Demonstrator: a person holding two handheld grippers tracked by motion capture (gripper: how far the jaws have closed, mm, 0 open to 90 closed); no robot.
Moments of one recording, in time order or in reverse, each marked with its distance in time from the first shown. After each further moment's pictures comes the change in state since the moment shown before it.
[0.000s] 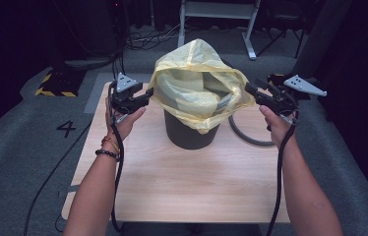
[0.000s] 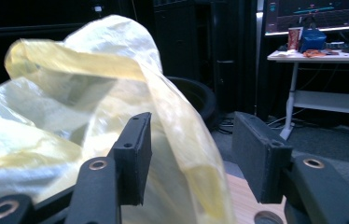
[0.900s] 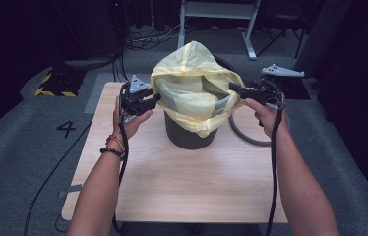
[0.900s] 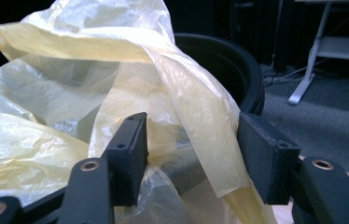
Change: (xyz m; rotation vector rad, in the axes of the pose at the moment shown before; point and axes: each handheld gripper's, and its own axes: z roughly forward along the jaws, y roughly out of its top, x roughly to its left) left arm -0.010 -0.005 0.018 0.077 -0.085 0.073; right arm 0.015 0.016 0.041 0.241 0.041 0.034
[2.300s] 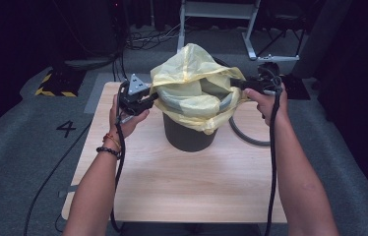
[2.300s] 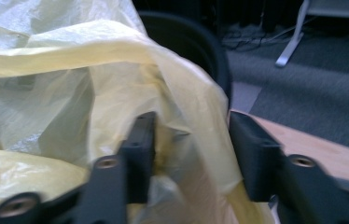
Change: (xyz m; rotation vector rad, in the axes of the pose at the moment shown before) left arm 0.002 0.007 -0.016 -0.020 0.015 0.076; right arm -0.008 0.026 0.011 0.163 -0.067 0.034
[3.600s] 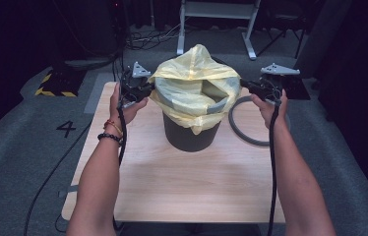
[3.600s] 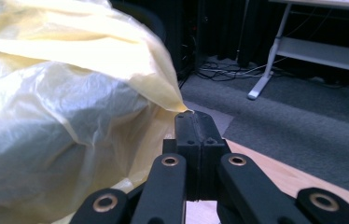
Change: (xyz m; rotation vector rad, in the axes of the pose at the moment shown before) left arm 0.016 0.025 0.025 0.124 -0.013 0.000; right arm -0.036 -0.035 0.020 -0.122 -0.073 -0.117
